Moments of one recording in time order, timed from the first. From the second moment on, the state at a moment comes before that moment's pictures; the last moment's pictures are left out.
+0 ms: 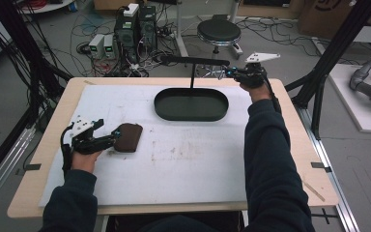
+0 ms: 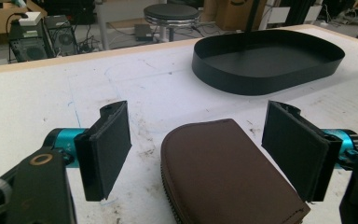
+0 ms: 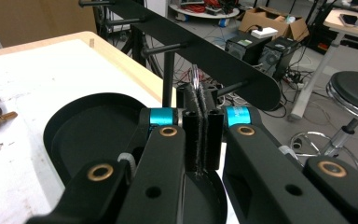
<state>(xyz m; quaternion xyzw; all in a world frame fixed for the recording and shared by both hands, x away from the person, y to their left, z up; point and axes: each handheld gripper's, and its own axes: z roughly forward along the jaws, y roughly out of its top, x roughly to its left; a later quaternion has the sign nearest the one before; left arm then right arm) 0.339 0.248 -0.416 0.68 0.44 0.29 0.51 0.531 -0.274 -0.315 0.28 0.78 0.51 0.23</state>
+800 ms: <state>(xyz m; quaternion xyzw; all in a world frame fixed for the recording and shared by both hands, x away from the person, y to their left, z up) 0.339 0.249 -0.418 0.68 0.44 0.29 0.51 0.551 -0.269 -0.335 0.35 0.75 0.50 0.25</state>
